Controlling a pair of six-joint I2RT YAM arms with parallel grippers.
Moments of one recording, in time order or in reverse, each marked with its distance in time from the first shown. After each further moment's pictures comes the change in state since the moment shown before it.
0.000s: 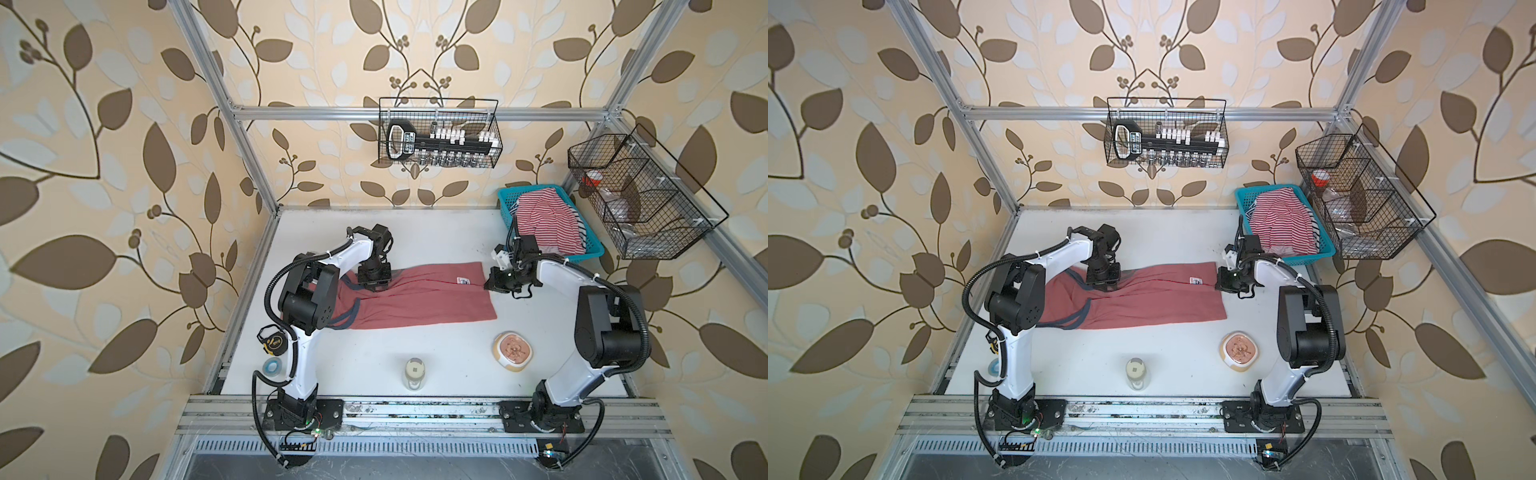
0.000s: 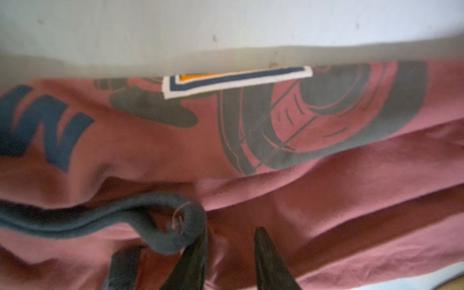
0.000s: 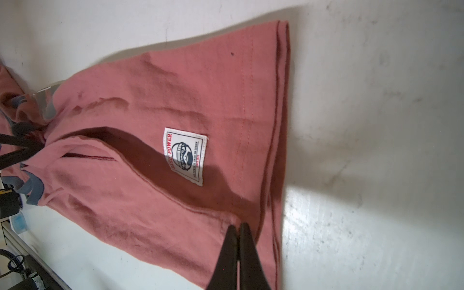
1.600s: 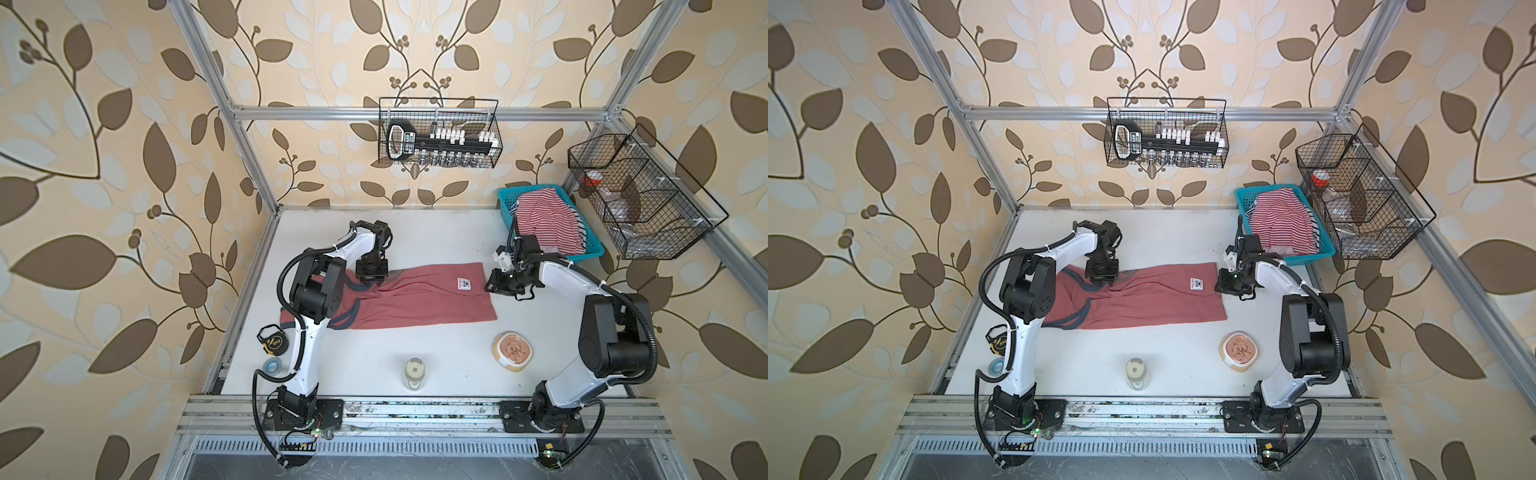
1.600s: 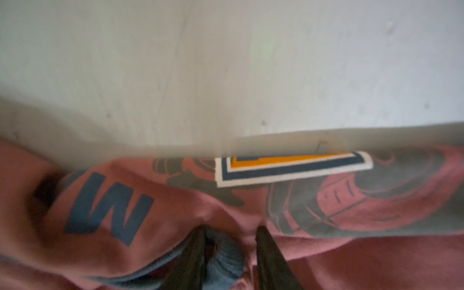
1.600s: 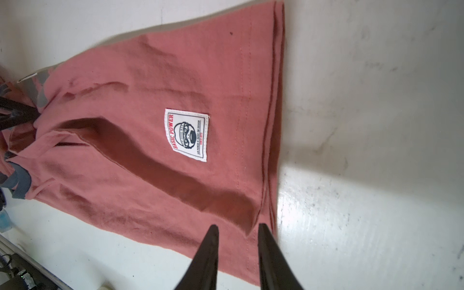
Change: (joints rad) left arm 0.027 0.150 0.159 -0.089 -0.108 0.060; right arm 0.017 -0.065 0.000 -0.091 0.061 0.001
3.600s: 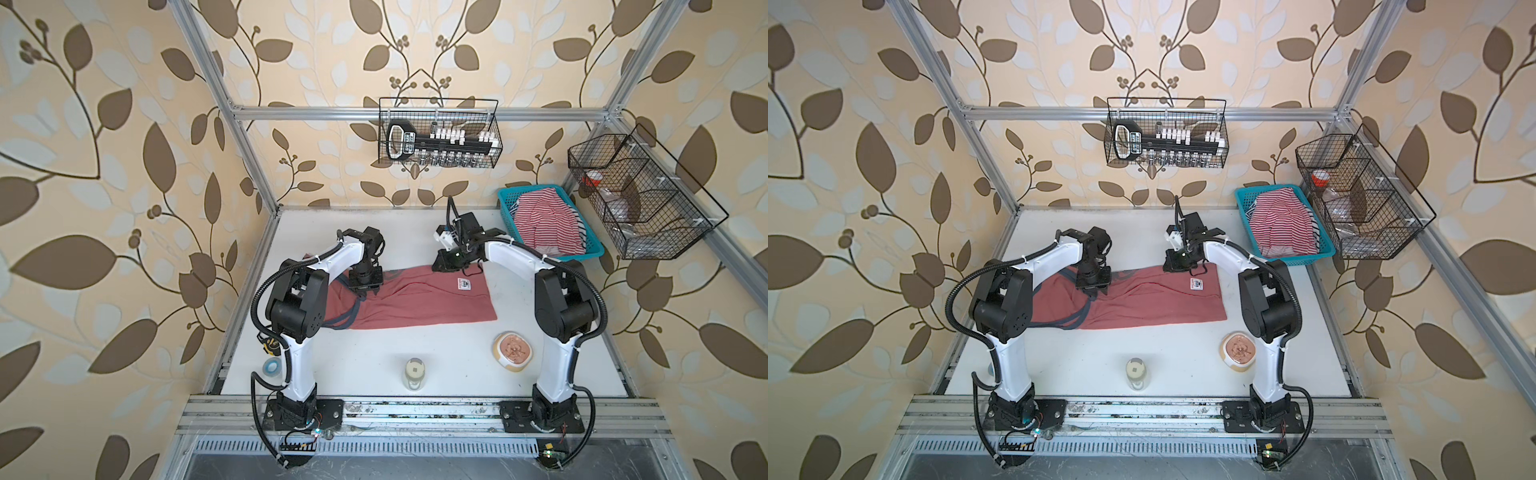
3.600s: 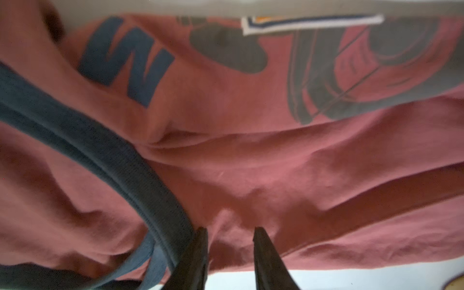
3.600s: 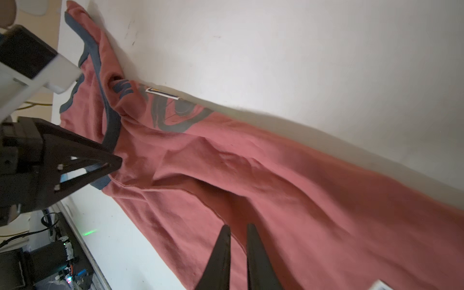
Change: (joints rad) left arm -0.001 -0.247 -0.294 0.069 0.083 -0.059; right arm 0.352 0.375 0.473 0.040 -0.129 0.049
